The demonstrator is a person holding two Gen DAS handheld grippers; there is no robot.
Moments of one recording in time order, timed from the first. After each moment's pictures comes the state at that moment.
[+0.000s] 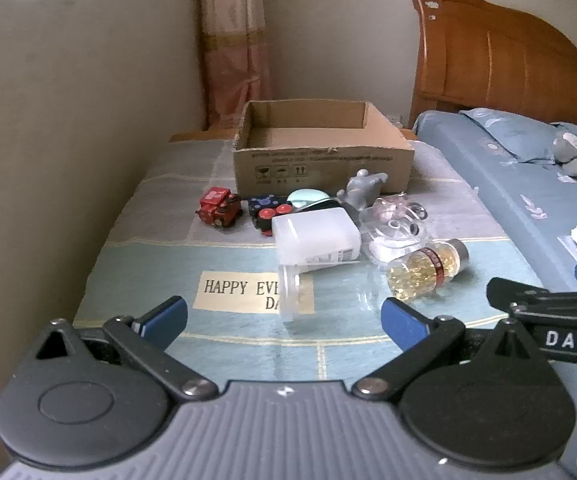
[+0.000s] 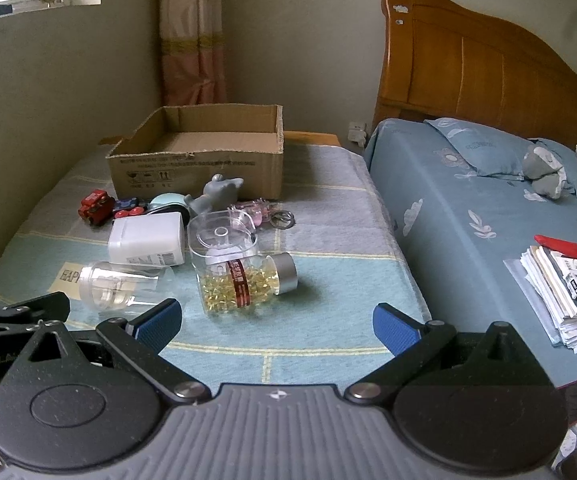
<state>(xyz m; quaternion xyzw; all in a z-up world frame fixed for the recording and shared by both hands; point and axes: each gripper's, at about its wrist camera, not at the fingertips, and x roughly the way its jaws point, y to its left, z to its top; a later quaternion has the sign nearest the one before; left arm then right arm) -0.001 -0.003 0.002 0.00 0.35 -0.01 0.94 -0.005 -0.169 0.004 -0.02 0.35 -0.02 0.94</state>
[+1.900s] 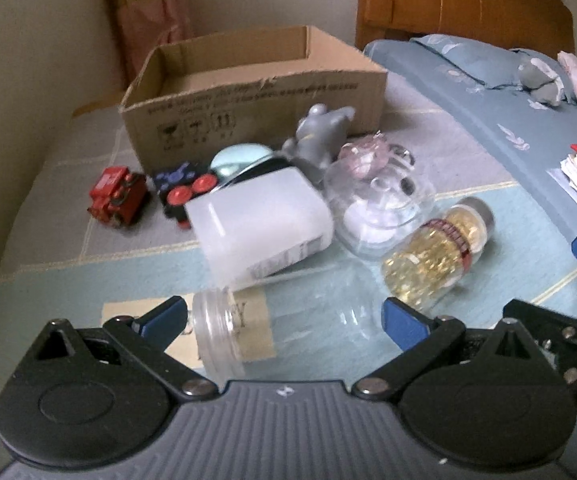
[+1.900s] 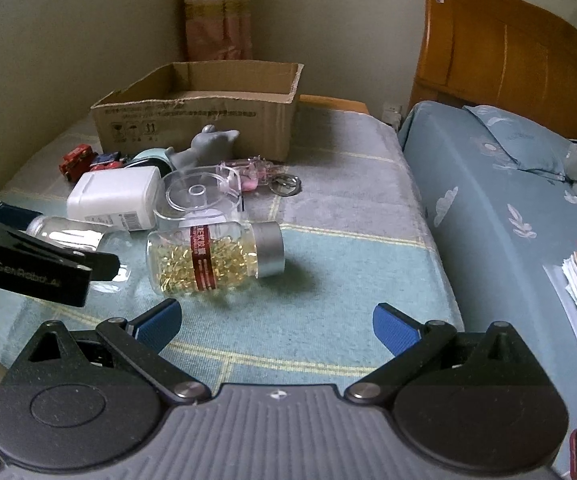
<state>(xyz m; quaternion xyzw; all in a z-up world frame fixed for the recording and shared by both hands) 0.105 -0.027 -0.063 0.06 0.43 -0.10 0.90 0.045 -0.204 -0.060 -0.04 0.38 0.04 0.92</state>
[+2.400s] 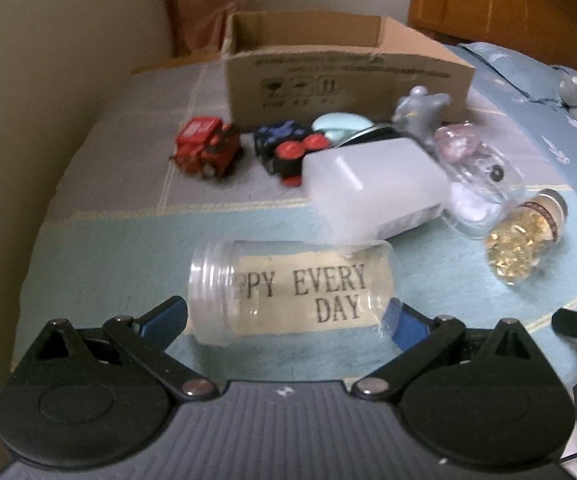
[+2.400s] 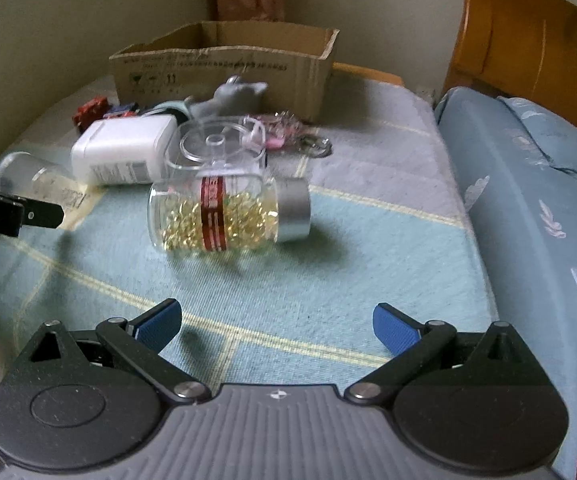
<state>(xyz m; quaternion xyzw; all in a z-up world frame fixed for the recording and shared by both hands) 0.106 0.039 -0.085 0.02 0.44 -0.05 0.89 0.060 -0.202 -0.090 -0.06 0.41 0.08 0.90</state>
